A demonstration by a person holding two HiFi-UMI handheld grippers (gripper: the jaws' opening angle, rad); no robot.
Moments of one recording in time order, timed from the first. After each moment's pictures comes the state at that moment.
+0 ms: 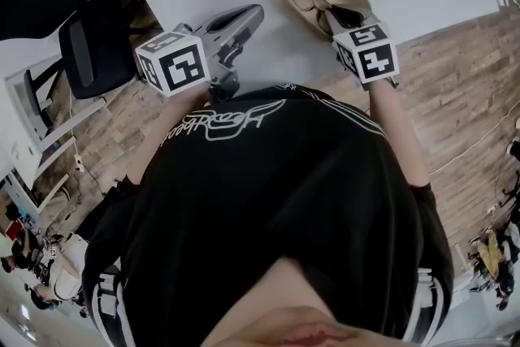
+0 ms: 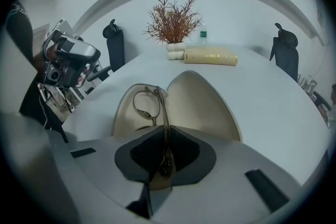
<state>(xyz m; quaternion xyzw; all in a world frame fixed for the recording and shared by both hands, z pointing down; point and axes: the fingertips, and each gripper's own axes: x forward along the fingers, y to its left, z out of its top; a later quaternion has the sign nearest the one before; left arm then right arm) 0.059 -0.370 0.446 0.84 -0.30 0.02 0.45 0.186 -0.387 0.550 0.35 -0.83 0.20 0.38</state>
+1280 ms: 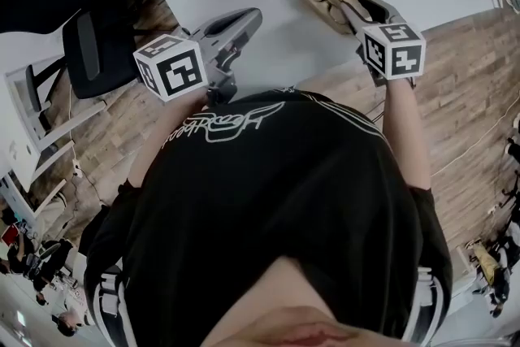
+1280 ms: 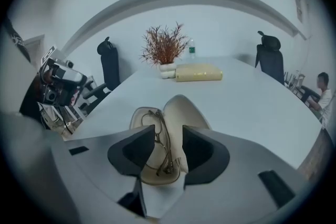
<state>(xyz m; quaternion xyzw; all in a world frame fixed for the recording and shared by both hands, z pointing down) 0.021 -0.335 0.421 0.86 -0.29 0.01 0.43 0.191 -0.388 0.499 0.41 -0.84 0.20 0.31</state>
